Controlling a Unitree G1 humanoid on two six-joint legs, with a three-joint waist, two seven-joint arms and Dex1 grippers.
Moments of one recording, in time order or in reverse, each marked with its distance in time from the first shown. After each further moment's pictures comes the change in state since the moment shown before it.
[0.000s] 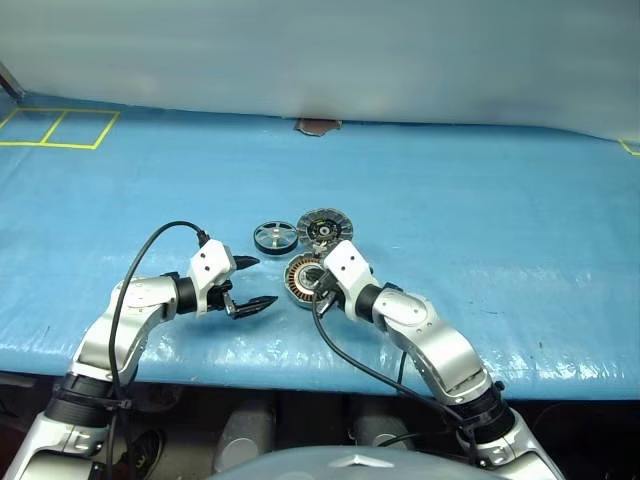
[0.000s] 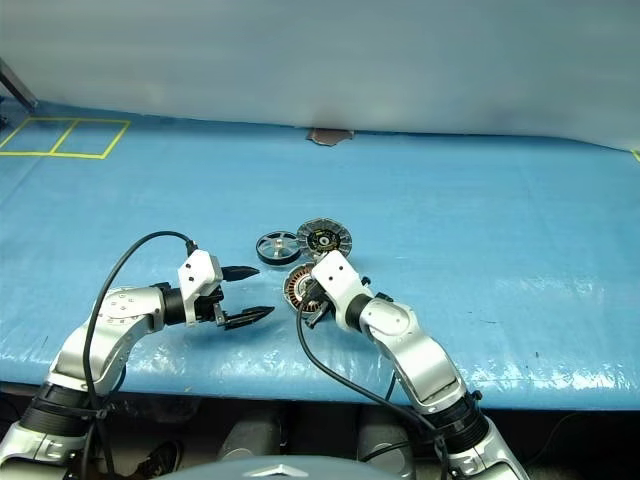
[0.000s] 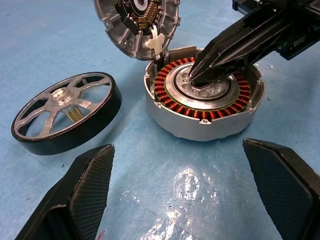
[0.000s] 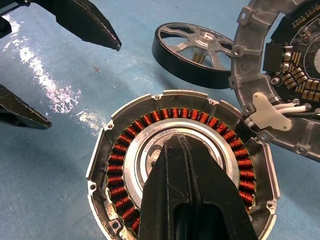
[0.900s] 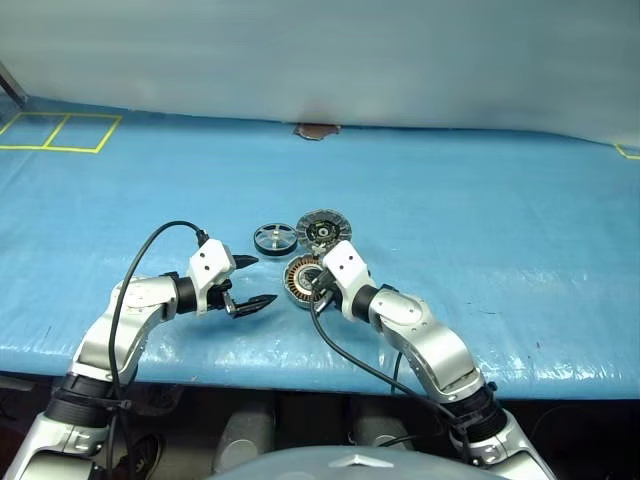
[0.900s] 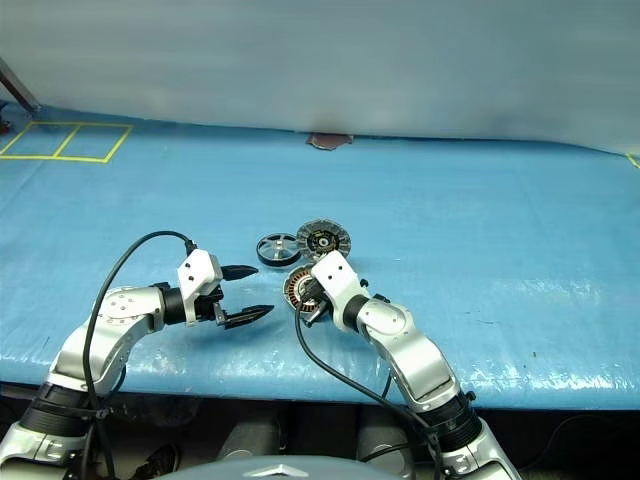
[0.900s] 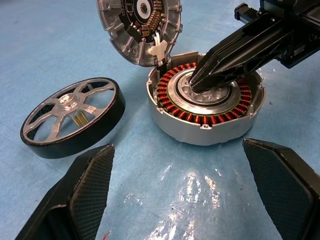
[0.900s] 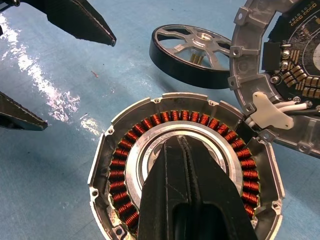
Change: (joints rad) left arm 0.001 0.000 0.002 0.000 0.000 0.000 0.015; right arm 0.011 0.033 -0.020 0.053 0.004 -0.009 -0.016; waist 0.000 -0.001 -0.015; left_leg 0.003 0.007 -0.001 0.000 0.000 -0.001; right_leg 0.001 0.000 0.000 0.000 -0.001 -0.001
